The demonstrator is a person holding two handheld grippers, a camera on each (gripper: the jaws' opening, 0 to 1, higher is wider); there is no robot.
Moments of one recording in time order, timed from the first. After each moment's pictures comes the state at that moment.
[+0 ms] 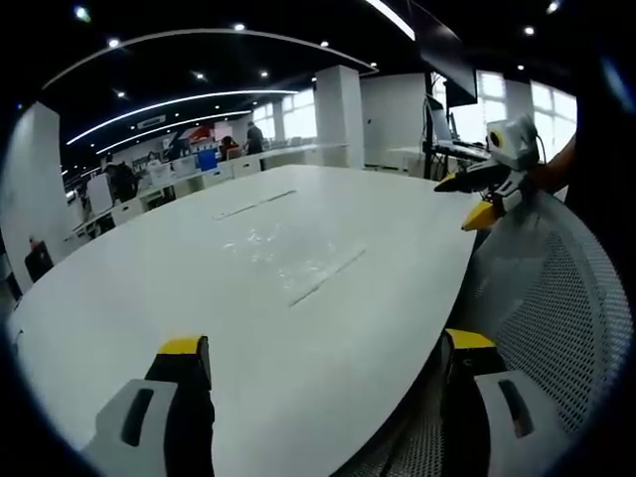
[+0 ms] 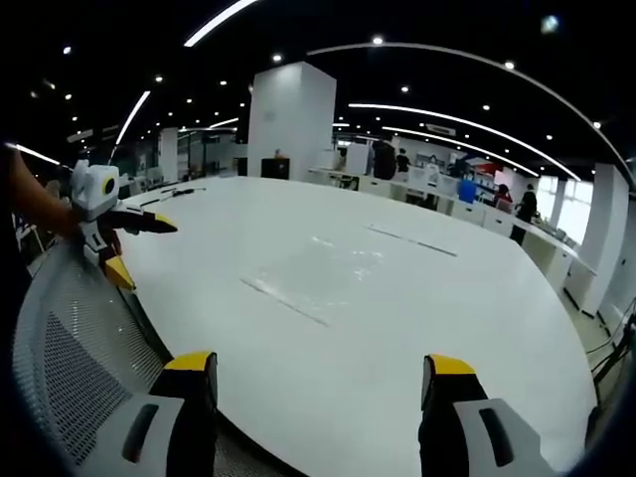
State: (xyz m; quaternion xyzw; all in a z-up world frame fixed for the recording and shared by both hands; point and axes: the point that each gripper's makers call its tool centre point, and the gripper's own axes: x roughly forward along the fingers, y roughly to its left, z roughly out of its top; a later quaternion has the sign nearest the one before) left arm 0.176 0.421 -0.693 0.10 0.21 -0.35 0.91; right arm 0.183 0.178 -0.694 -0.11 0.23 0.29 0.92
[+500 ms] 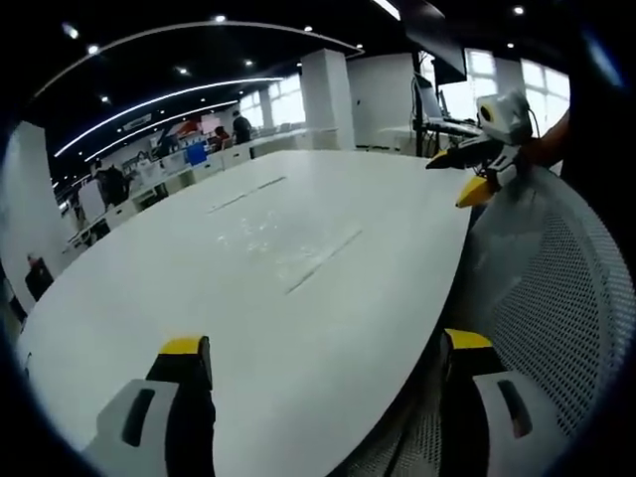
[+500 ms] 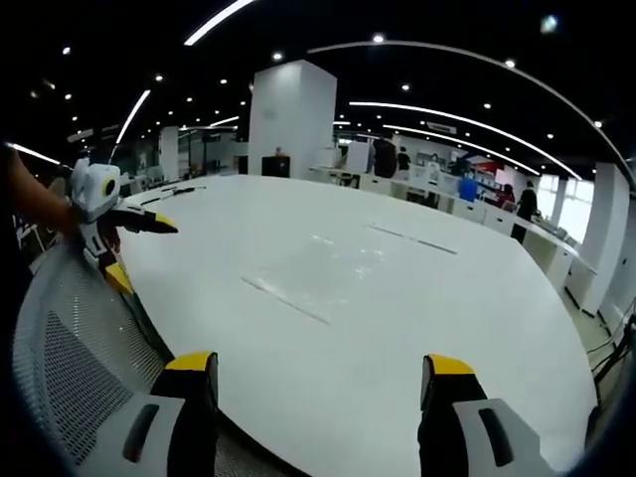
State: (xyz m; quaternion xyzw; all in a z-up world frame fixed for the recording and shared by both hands) left arm 0.172 0.425 -0.705 0.15 0.23 -0.36 0.89; right arm 0.183 0.177 -0.695 -0.11 0.23 0.29 0.92
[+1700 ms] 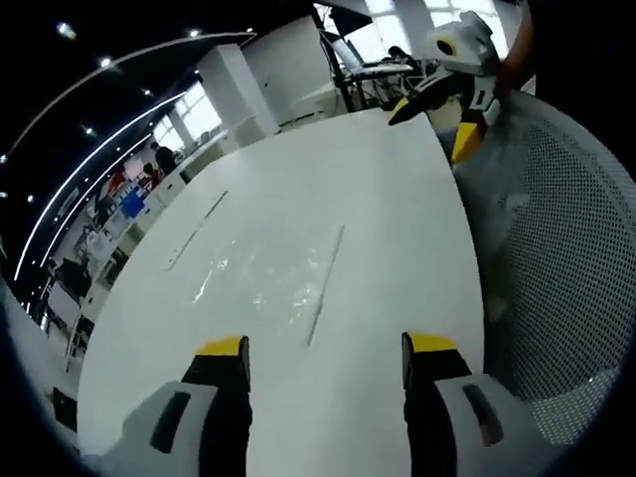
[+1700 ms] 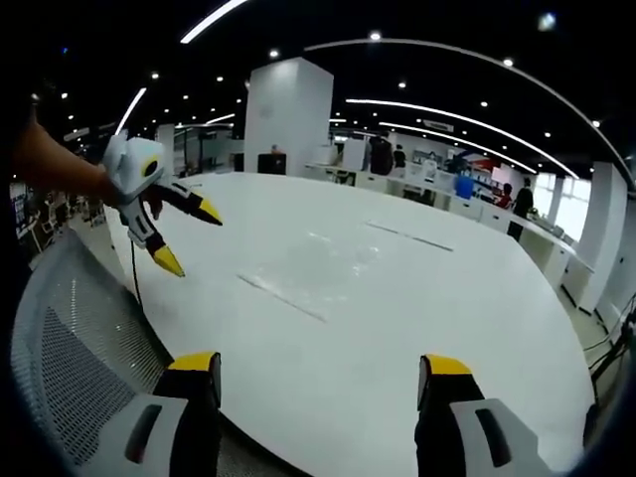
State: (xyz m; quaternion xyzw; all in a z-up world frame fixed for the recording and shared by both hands) left arm 0.236 0.383 -0.713 0.34 0.21 -0.47 0.79; right arm 0.183 0.174 -0.697 -0.11 0.24 0.28 0.92
